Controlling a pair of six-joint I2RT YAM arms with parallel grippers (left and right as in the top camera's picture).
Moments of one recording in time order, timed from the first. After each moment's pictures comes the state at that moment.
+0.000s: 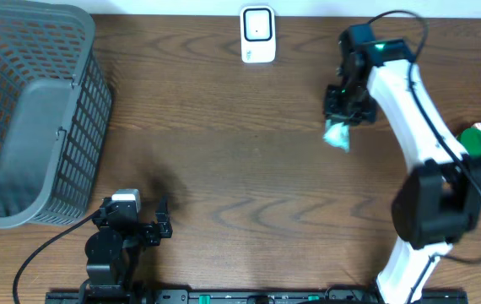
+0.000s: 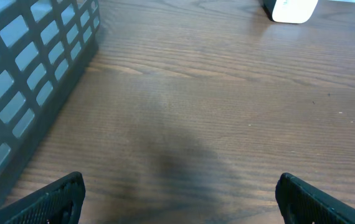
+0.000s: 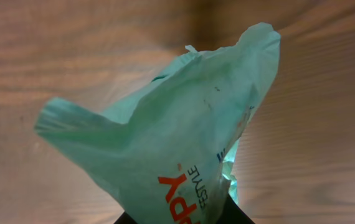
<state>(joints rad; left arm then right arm) -0.03 0.01 0.16 -0.59 0.05 -0.09 0.18 1.94 1.77 -1.28 0.02 0.39</state>
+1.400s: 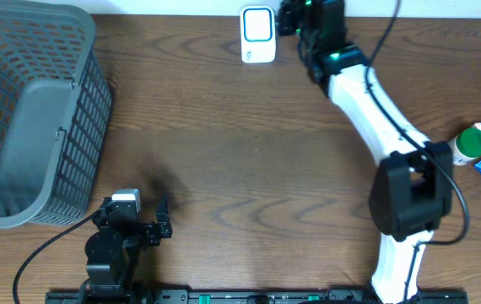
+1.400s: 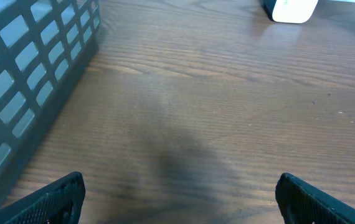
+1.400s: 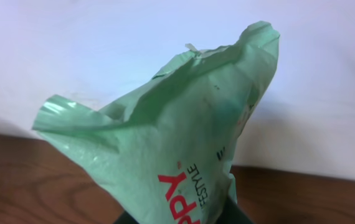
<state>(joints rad) -0.03 0.01 0.16 -0.59 0.05 -0.09 0.34 2.10 1.78 0.03 0.04 0.15</state>
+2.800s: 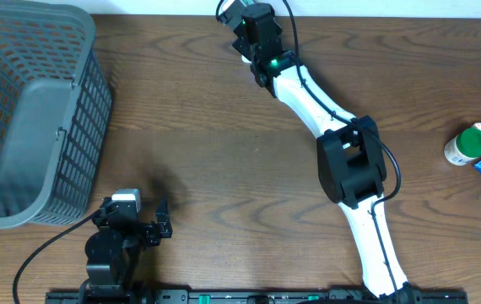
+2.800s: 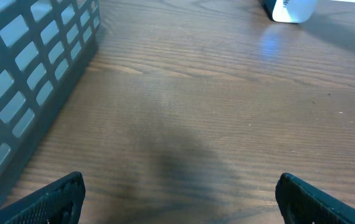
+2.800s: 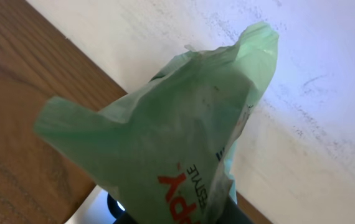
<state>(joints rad) -0.03 0.01 0.16 -0.59 0.05 -0.09 0.46 2.50 2.12 -0.08 0.26 -0.55</state>
